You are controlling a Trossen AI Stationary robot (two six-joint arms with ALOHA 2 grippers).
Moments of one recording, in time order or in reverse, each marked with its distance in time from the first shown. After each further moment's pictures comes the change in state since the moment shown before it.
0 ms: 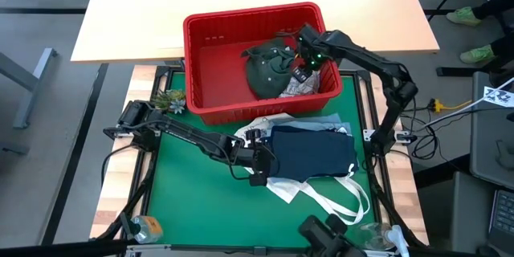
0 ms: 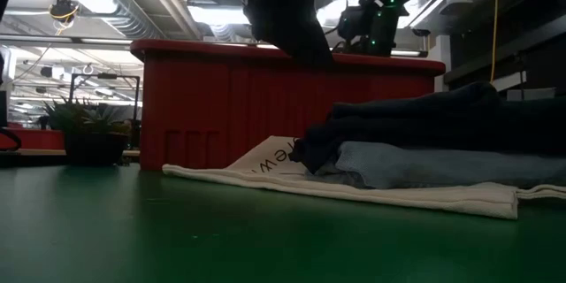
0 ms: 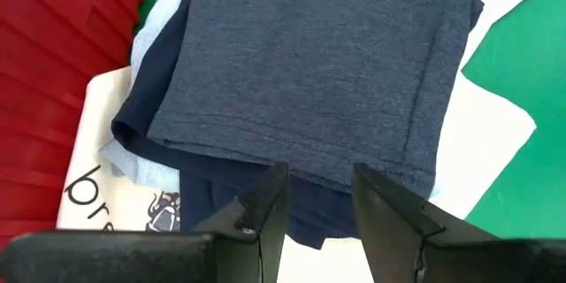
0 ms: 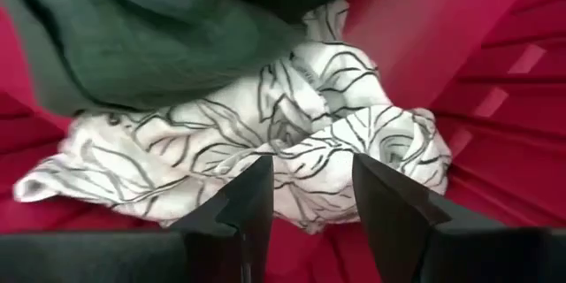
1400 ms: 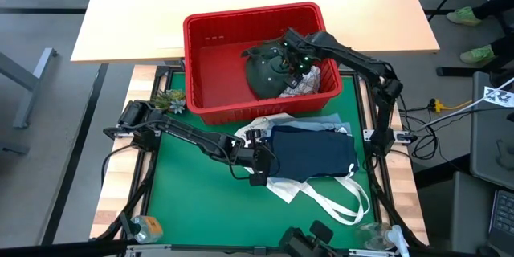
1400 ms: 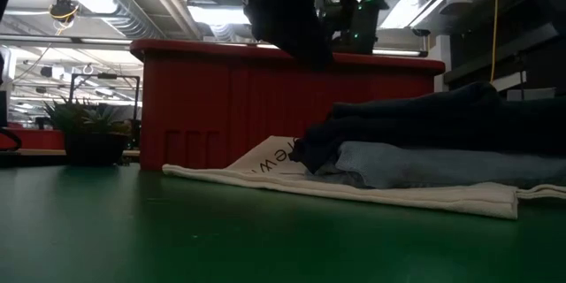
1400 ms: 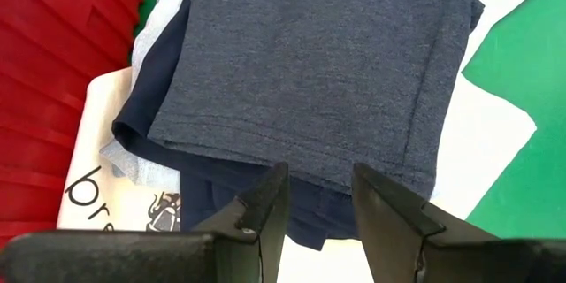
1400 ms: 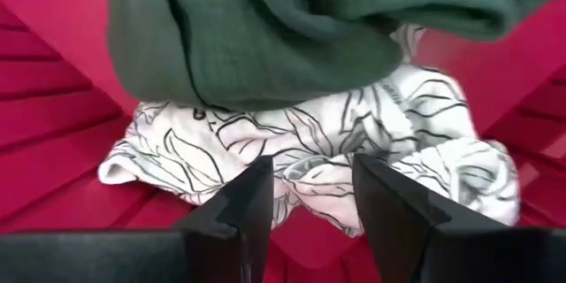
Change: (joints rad) left arm 0.000 0.000 0.000 0.003 -0.001 0.000; right arm 0.119 0.112 0.206 -0.159 0.009 -0.020
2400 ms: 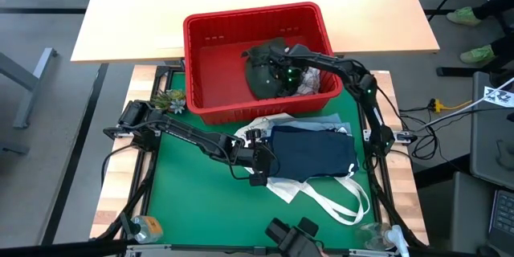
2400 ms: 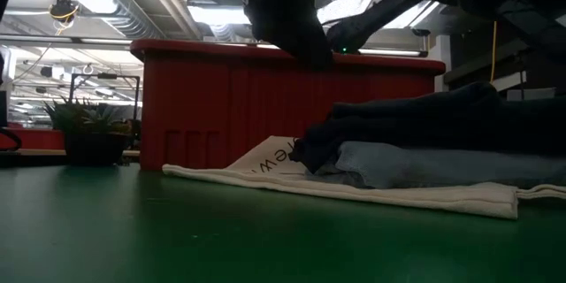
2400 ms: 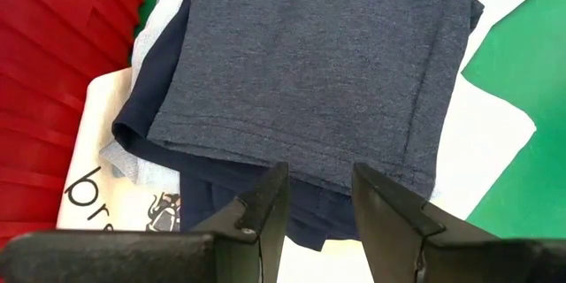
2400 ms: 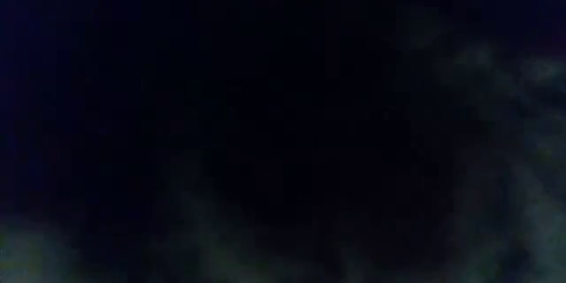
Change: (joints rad) left arm 0.000 0.000 0.000 0.001 0.000 0.000; right arm 0.000 0.291 0.001 0.011 0.002 -0.056
